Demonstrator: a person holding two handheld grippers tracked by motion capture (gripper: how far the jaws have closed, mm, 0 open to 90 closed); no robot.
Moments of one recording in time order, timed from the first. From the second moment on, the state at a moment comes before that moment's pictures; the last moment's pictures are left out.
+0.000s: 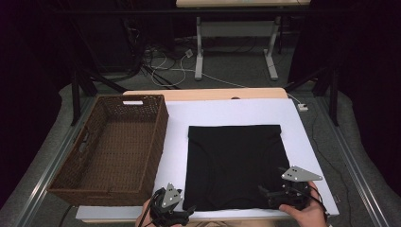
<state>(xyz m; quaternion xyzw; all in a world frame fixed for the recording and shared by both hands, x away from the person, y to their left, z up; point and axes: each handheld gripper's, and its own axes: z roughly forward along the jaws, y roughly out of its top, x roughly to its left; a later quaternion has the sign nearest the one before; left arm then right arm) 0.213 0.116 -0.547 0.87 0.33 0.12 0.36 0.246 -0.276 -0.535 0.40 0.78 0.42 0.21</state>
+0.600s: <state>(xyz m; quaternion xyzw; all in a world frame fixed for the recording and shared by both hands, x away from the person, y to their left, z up) 0.211 0.113 -0.557 0.88 0.31 0.11 0.33 0.247 -0.278 -0.538 0.40 0.78 0.43 0.20</state>
